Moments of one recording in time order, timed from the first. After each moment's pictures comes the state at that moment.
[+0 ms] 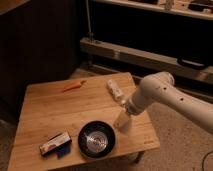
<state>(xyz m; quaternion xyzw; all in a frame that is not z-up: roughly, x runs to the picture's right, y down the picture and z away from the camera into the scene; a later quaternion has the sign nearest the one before) 0.094 0.129 0.714 0.05 -0.33 -0.85 0.42</state>
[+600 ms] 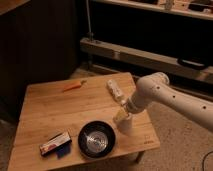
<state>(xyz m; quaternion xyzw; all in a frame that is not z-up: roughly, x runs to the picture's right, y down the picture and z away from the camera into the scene) 0.106 0.121 0.711 -0.06 -0.33 -0.80 0.50</state>
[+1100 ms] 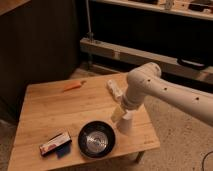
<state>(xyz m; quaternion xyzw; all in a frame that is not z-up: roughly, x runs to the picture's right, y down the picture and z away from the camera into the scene) 0.093 0.123 0.706 -0.10 -0.33 -0.80 0.49</state>
